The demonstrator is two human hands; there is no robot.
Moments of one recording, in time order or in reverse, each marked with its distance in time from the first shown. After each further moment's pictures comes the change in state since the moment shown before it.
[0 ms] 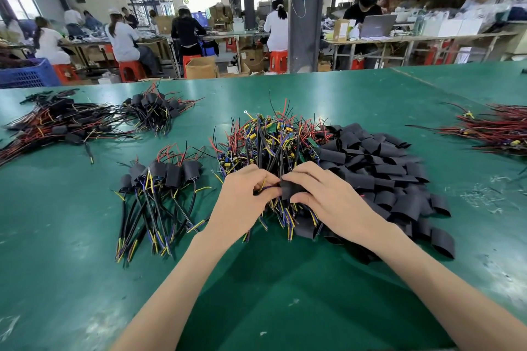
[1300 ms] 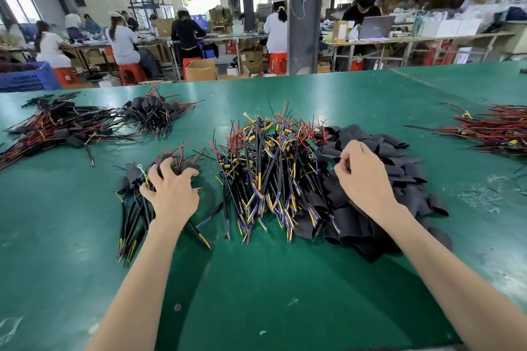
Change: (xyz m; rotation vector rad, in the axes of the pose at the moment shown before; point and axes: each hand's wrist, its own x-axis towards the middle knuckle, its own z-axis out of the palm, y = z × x) left_hand 0.005 -0.103 -0.048 0.799 -0.026 -0.551; right_hand 0.000 0.068 0.008 -0.041 0.253 0.539
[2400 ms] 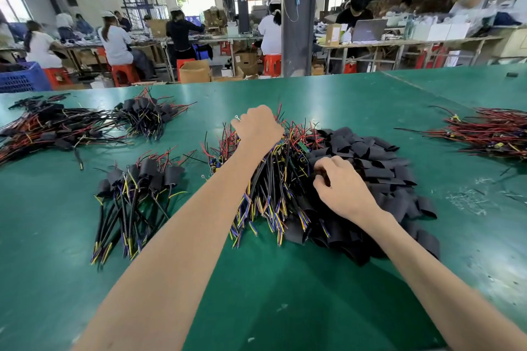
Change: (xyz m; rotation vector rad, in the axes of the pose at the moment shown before) left_hand 0.054 0.194 -0.047 -0.207 -0.049 0.189; right_hand -0.007 -0.008 0.006 0.042 -0.253 0.019
